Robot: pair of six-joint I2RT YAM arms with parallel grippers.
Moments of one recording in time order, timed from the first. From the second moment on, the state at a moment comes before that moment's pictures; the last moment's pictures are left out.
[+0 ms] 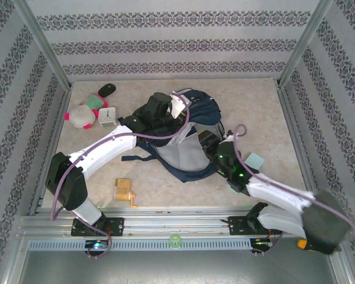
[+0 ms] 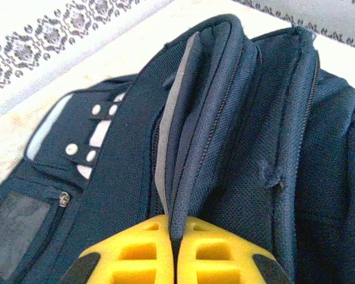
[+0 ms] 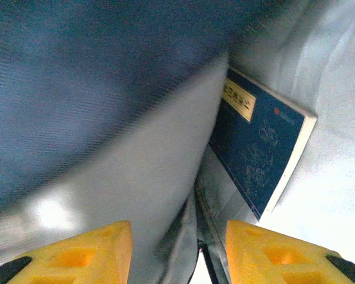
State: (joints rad) left arm -0.65 1.61 1.35 -0.29 0.07 0.11; right arm 0.68 1.00 0.45 0.31 0.25 1.33
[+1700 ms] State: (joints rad) left arm -0.24 1.26 0.91 -0.38 0.26 -0.19; right arm 0.90 1.56 1.08 -0.47 -0.17 -0.30
